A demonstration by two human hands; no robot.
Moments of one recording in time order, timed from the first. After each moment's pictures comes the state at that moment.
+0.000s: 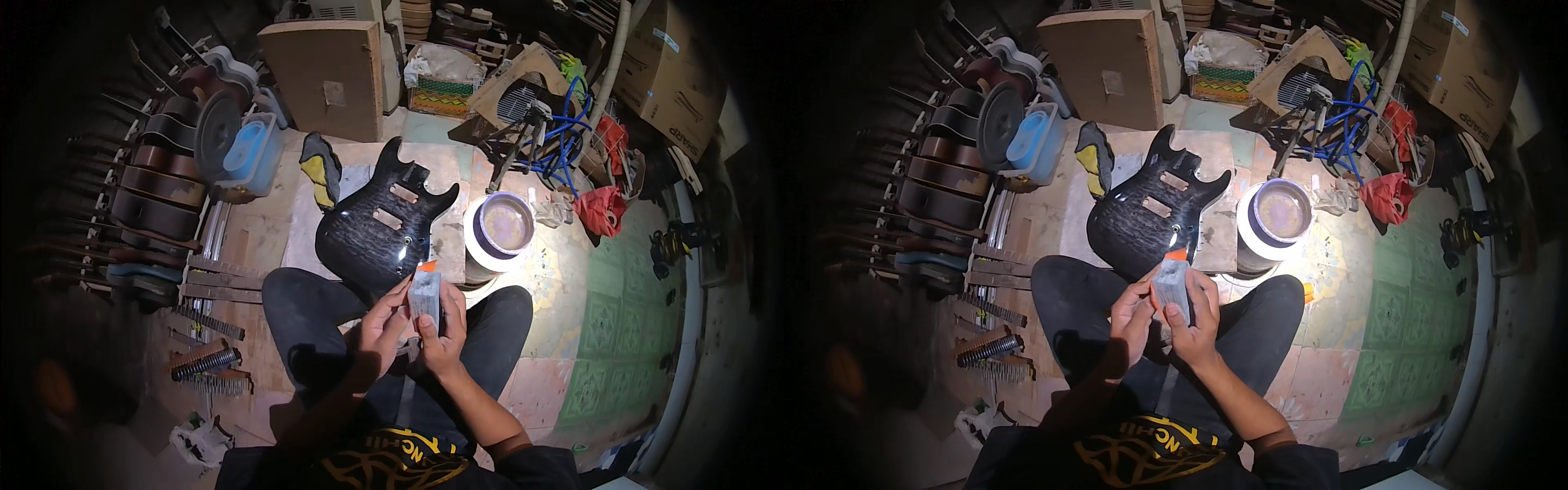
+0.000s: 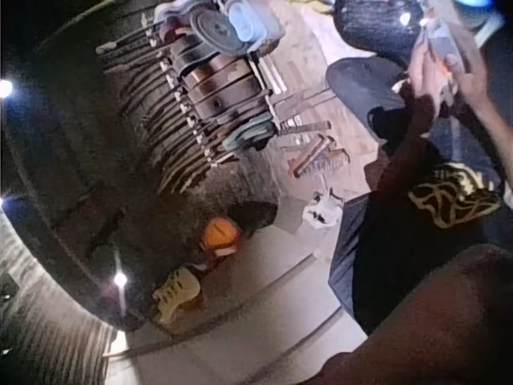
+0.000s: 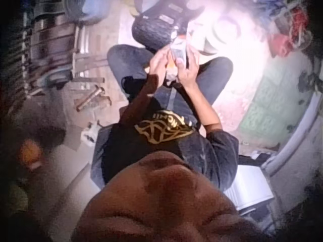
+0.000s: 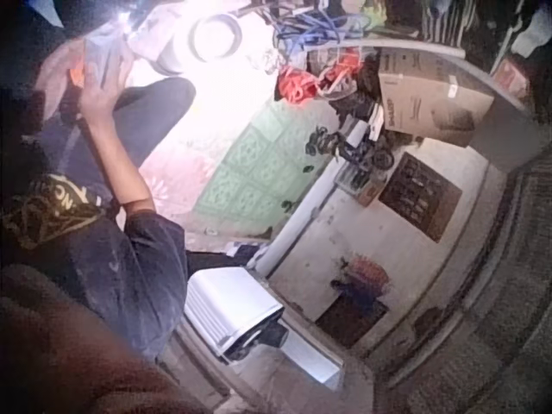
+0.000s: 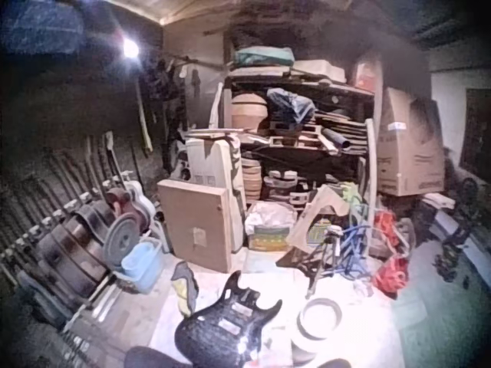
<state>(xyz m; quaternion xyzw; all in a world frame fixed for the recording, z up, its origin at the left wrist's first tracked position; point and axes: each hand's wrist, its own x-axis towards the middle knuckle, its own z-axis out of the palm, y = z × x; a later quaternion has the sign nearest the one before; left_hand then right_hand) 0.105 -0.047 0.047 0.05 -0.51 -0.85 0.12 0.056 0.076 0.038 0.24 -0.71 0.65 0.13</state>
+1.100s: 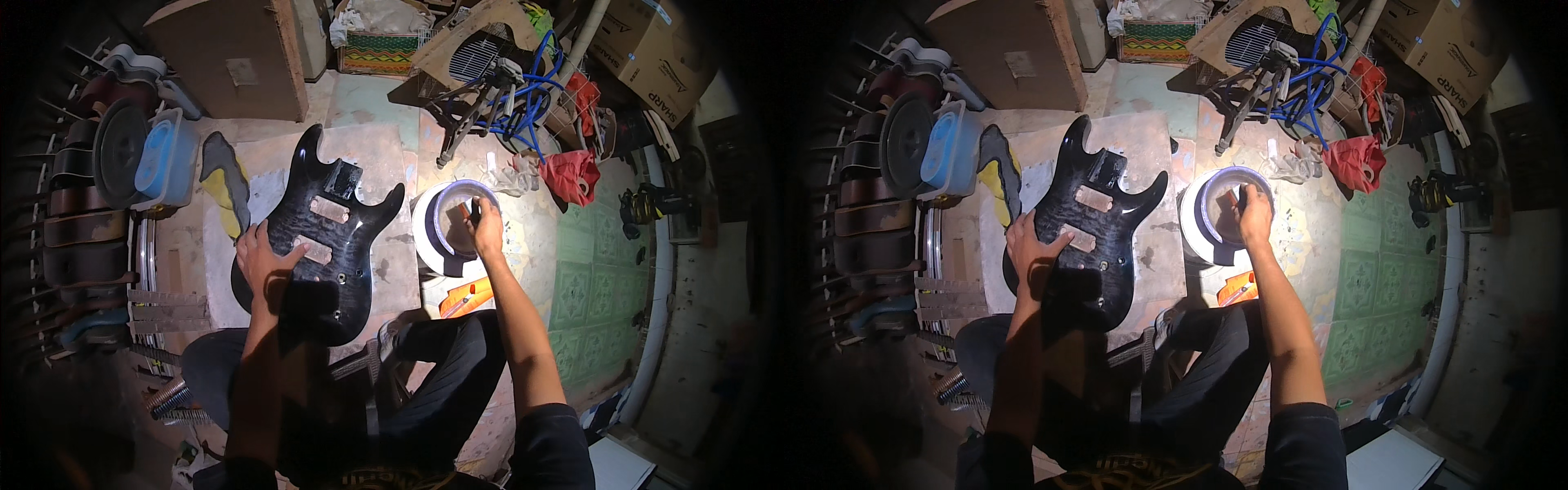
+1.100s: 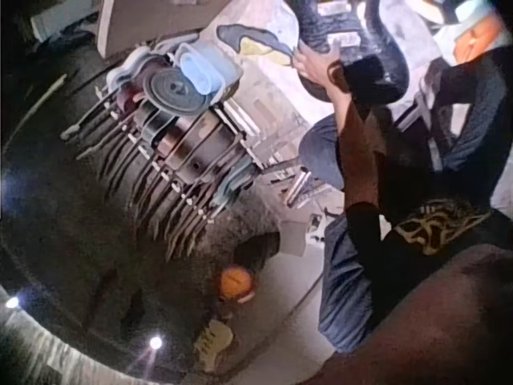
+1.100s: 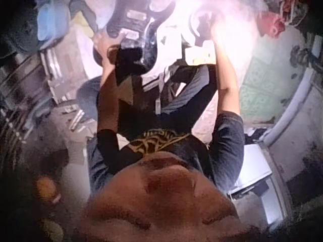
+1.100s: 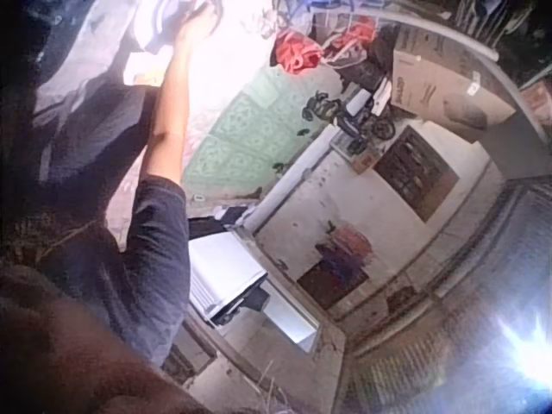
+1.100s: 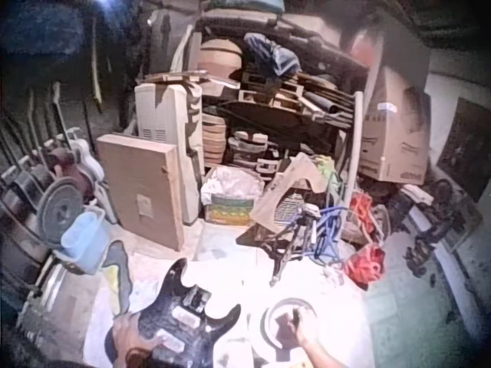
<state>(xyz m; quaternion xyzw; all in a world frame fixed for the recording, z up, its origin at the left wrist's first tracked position) -0.095 -0.189 -0.111 0.26 -0.94 -0.20 0.06 -0.263 0.238 -0.153 0.01 -0.98 0.21 0.00</state>
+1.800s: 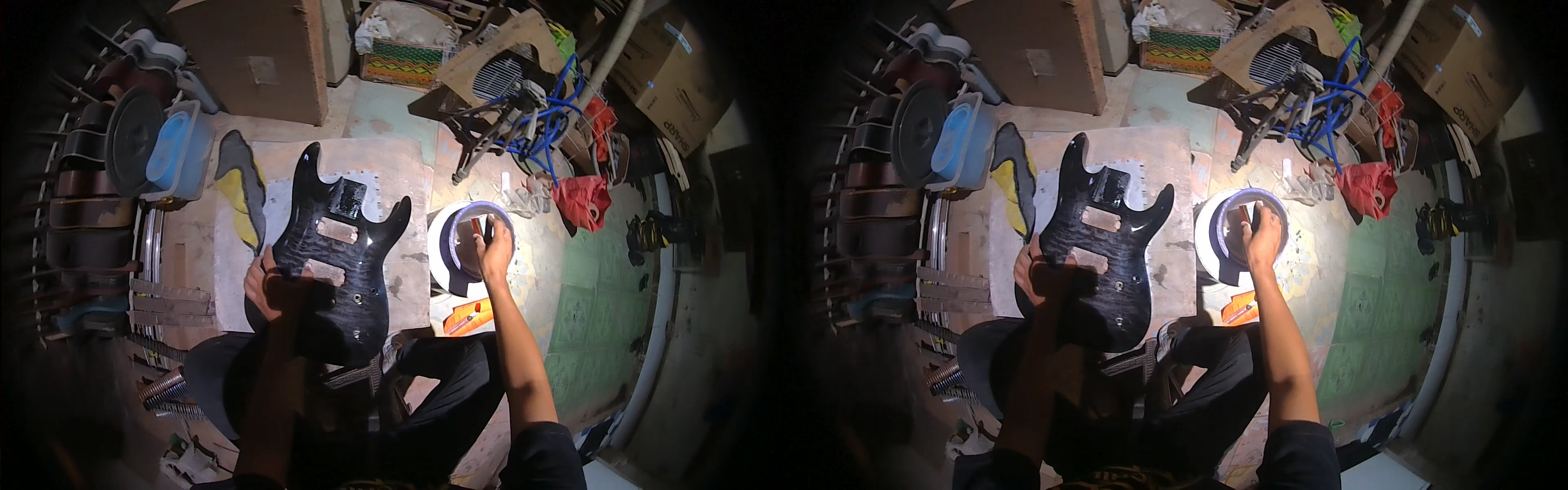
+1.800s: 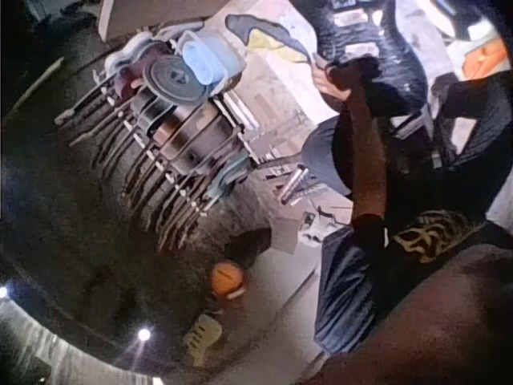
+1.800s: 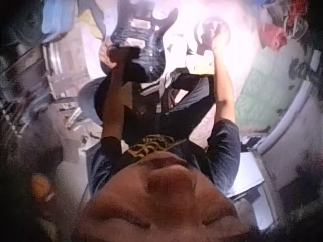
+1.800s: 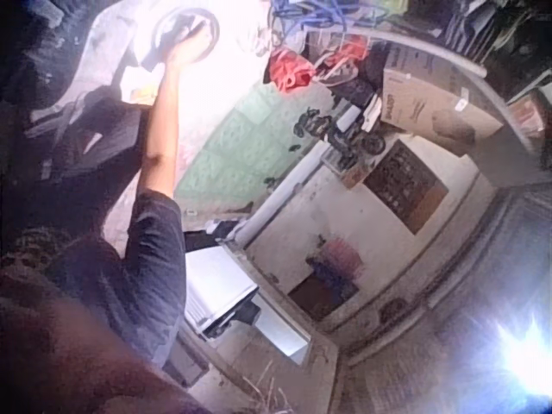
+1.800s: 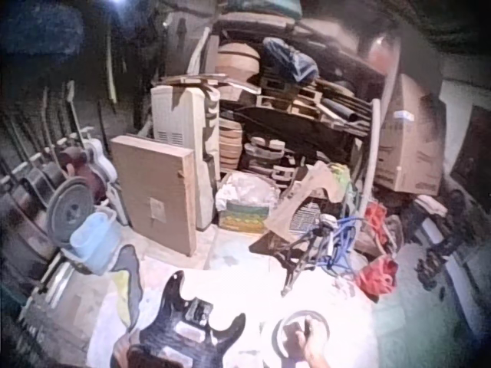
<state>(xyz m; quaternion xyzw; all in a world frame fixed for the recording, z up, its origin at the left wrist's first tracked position) -0.057 -0.181 -0.144 0.29 -0.93 -0.10 0.21 -0.264 0.217 -0.158 0.07 -0.96 0.25 0.11</state>
